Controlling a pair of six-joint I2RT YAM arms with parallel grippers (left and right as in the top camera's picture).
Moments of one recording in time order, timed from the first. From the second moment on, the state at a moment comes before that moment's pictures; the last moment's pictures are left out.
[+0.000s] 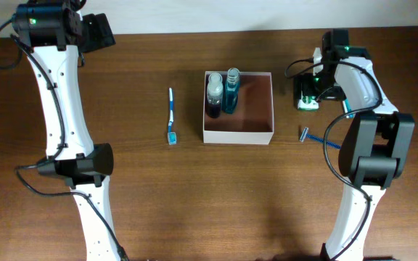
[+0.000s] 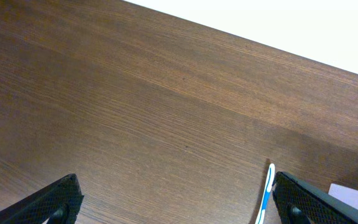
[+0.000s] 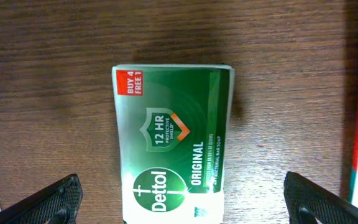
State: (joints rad) left arm 0.03 2.44 3.09 -1.64 -0.16 -0.26; right arm -0.09 2.30 1.91 -0.98 -0.02 -0.01
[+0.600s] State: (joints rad) left arm 0.03 2.44 3.09 -1.64 -0.16 -0.26; right arm -0.05 2.30 1.85 -0.91 0.02 -0.01
